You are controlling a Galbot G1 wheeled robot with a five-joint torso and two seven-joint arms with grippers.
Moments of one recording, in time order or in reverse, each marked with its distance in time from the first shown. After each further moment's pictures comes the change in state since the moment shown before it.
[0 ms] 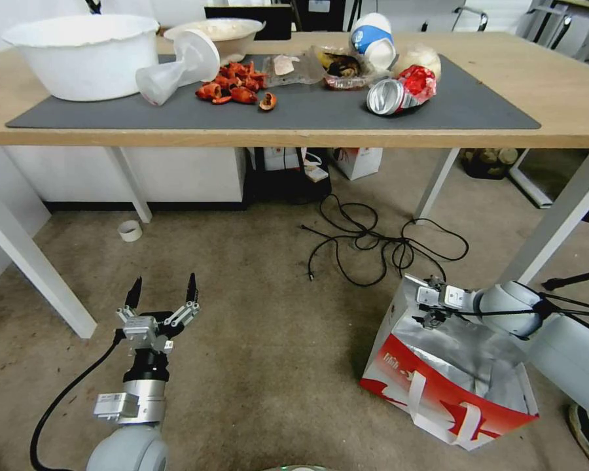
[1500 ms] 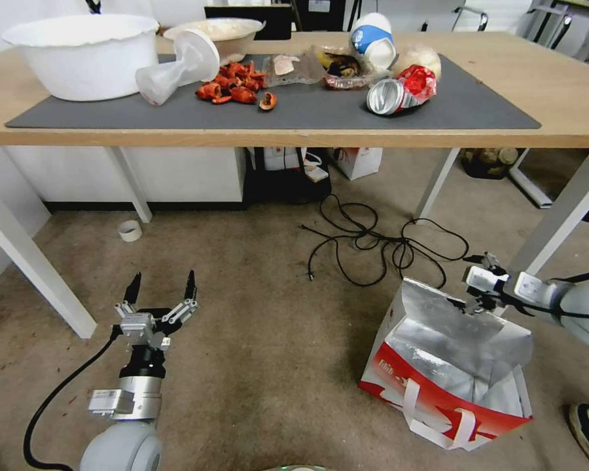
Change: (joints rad) left arm -0.008 0.031 -0.003 0.006 -0.021 -0.008 0.016; right arm -0.307 -0.213 0.394 0.273 0.215 -0.041 0.053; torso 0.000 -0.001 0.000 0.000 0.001
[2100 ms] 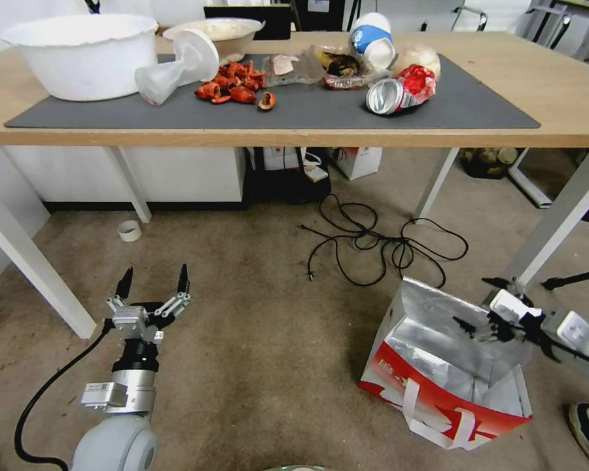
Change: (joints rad) left arm -0.008 0.030 -0.014 -0.015 -0.019 0.020 -0.028; right arm -0.624 0.157 0.644 0.282 0.014 -0.040 0.055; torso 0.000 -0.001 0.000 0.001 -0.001
